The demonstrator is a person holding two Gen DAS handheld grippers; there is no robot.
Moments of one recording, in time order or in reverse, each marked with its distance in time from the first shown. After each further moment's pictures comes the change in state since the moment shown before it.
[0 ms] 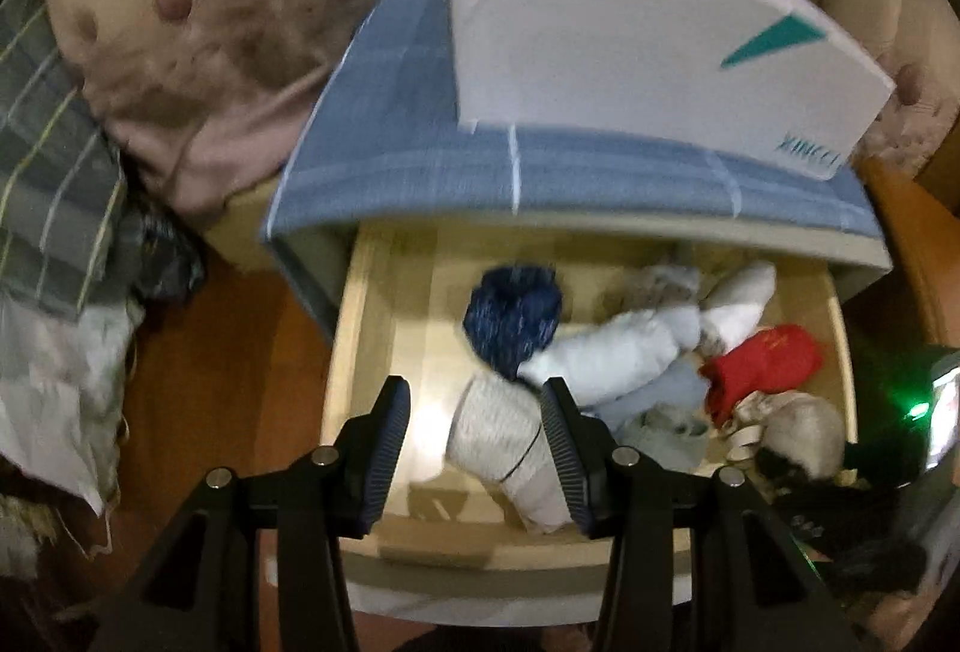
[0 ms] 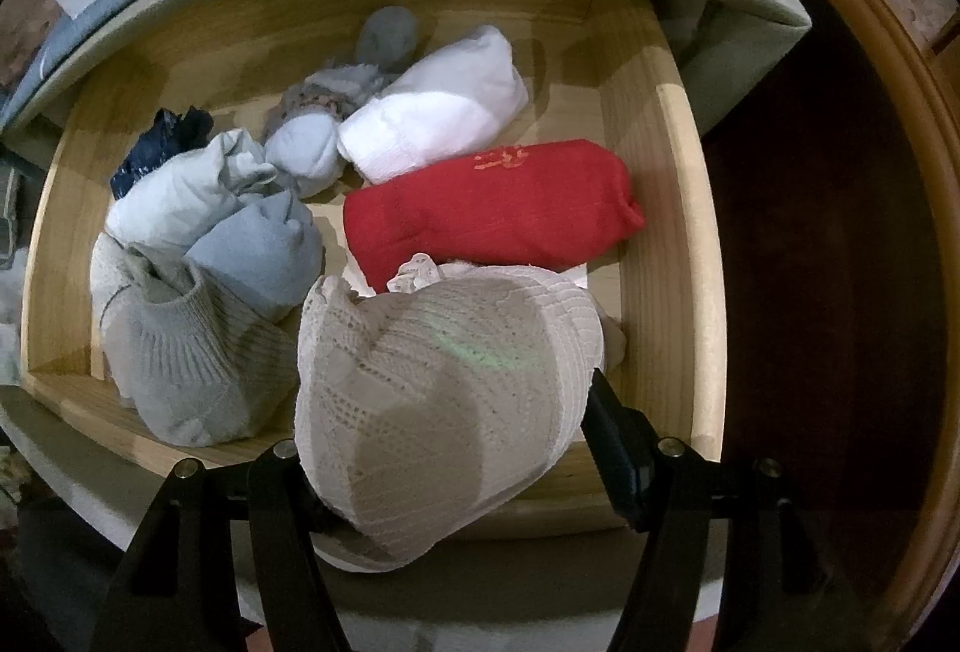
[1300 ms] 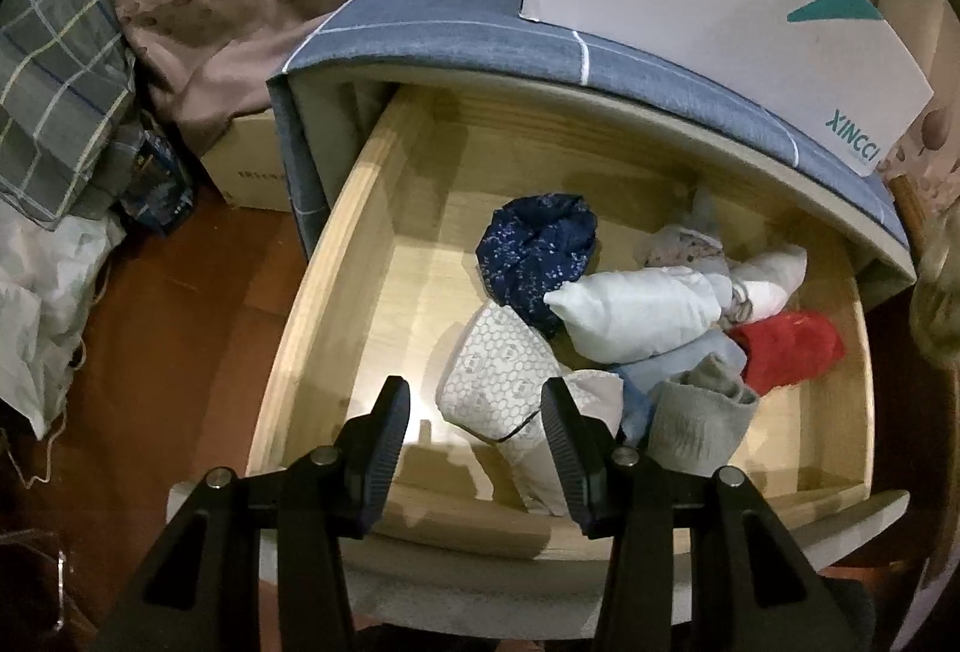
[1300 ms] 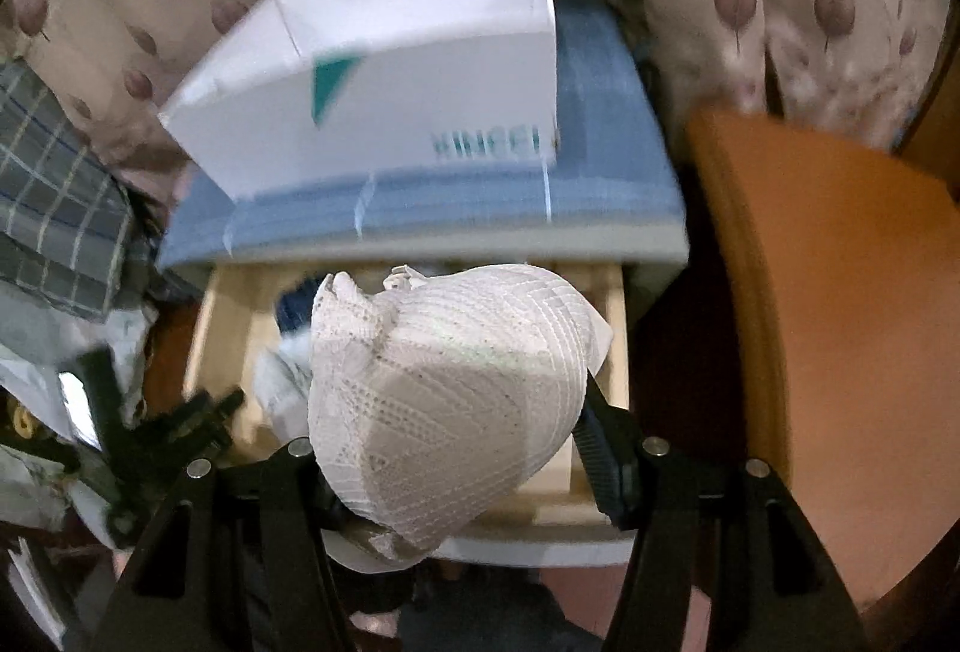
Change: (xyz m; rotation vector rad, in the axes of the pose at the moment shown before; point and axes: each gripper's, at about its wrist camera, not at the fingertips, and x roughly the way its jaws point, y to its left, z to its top) left arm 0.035 0.020 -0.048 -0.155 0.000 -0.066; right arm -0.163 -0.027 0.028 -0.020 -0.270 0.162
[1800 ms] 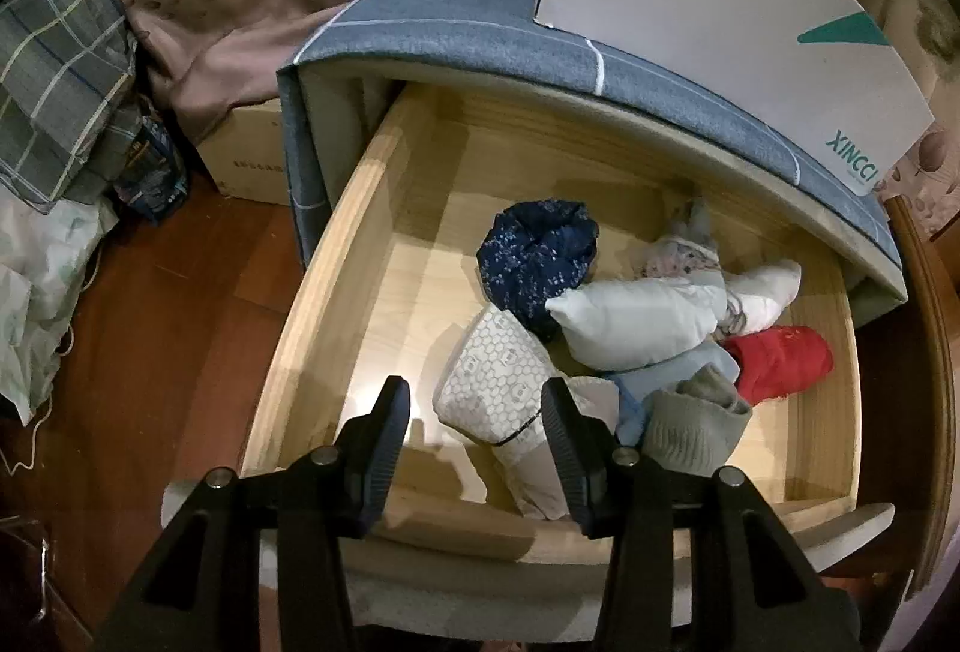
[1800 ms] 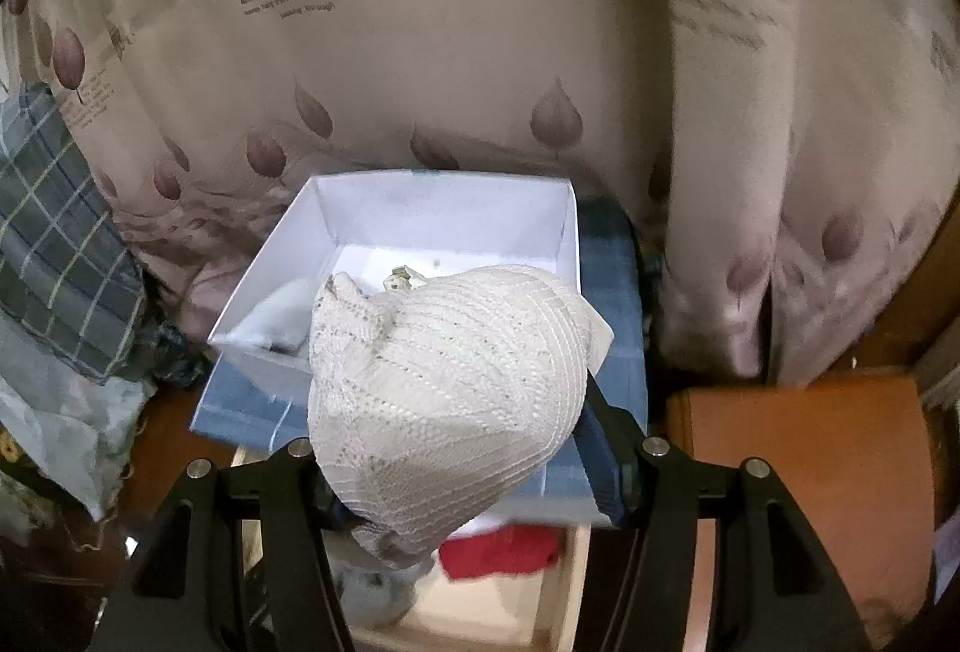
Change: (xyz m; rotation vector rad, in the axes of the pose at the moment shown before) left arm 0.001 0.004 0.000 -0.030 -0.009 -0.017; right arm -0.059 0.035 0.138 -0.130 -0.247 -0.041
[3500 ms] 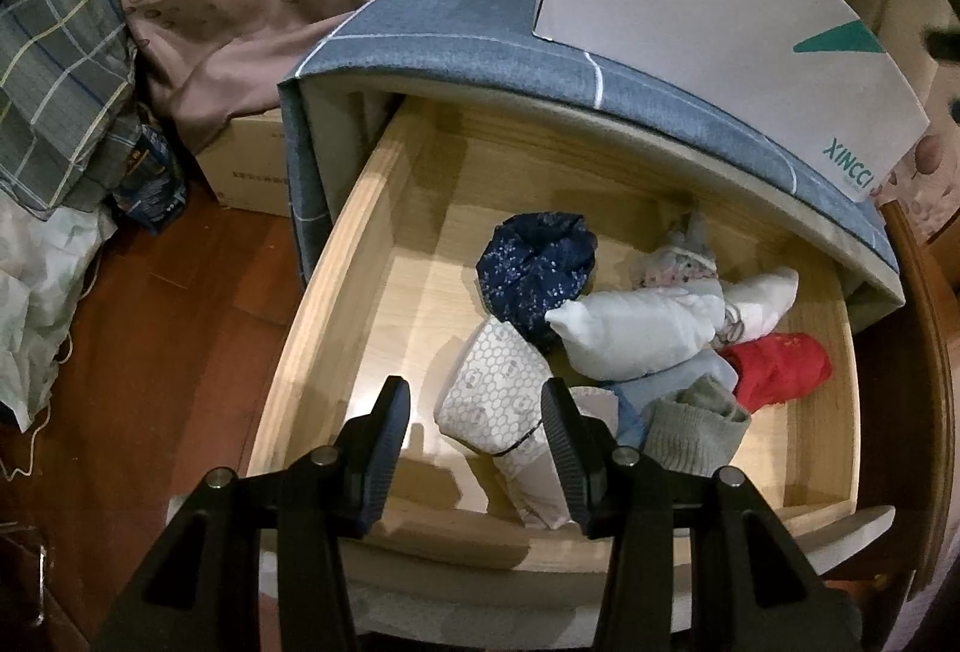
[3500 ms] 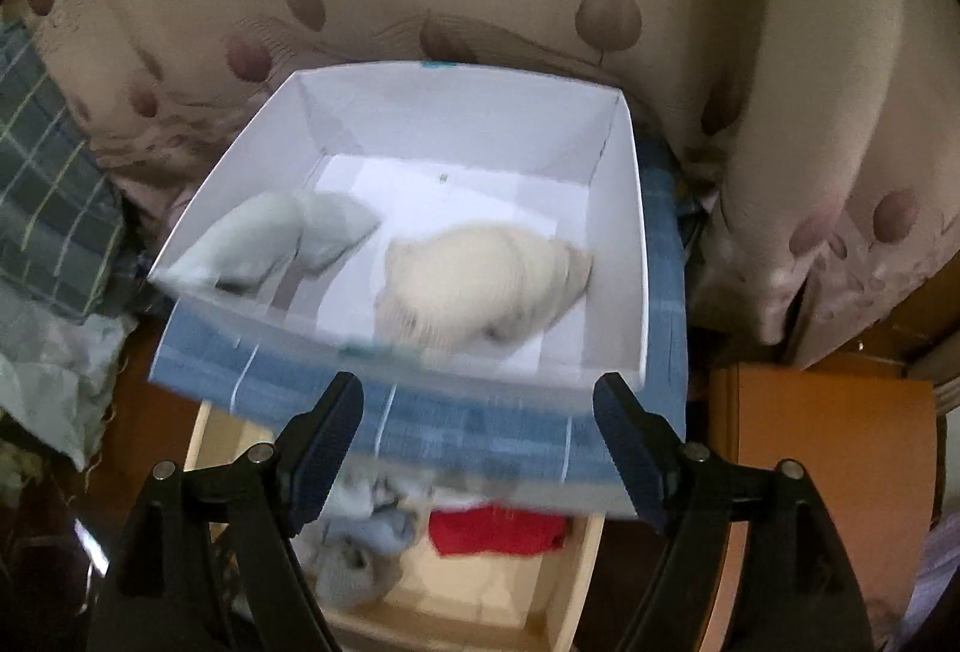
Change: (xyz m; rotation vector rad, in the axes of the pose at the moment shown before) left arm -0.002 0.002 0.001 0.006 -0.017 -0.008; right arm 0.068 0.012 -0.021 -0.055 0.209 0.010
